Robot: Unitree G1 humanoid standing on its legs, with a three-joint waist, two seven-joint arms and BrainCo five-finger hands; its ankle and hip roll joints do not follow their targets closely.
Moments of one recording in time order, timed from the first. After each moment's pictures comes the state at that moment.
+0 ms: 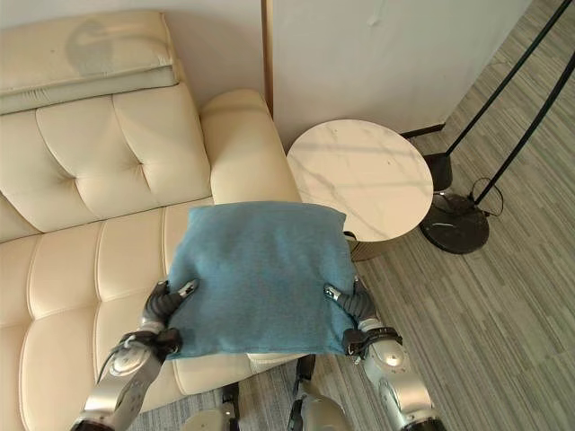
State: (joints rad) left arm 0.09 0.33 -0.14 0.16 -0.49 -0.08 0.16; right arm 0.06 -0.31 0.22 0.07 0.40 -0.02 -0.02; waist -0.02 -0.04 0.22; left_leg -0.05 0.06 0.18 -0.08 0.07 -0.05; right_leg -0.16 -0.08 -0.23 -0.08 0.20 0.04
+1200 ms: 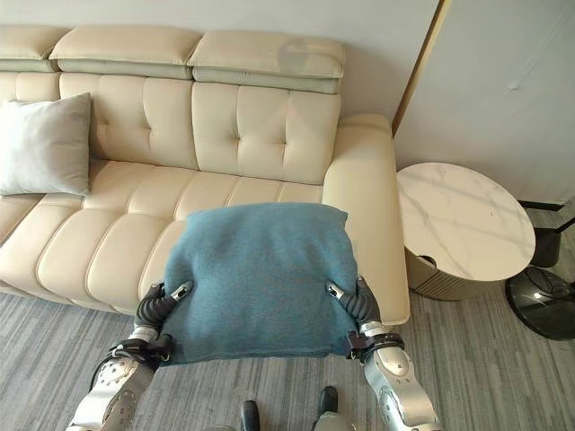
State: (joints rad) left arm 0.12 0.37 -0.15 0.10 -0.54 -0.11 0.12; right arm 0.09 -0.31 0.19 0.02 0.45 -0.08 0.01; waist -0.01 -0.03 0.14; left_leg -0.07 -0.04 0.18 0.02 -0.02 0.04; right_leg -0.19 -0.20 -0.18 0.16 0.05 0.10
